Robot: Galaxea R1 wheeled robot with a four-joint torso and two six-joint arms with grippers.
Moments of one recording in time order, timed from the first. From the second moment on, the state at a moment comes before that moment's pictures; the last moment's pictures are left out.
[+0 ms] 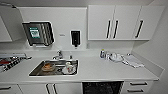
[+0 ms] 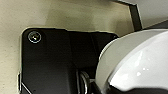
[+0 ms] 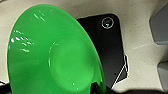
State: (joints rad) left arm 1.45 2.77 -2.37 0.90 -0.17 -0.89; right arm -1.43 2.91 -2.64 0.58 -0.03 -0.50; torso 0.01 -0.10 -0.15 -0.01
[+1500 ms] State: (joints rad) left arm 1.39 2.30 -1.84 0.86 -0.30 -0.89; right arm -1.41 2.86 -2.61 0.58 -0.05 -0.50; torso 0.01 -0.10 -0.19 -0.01
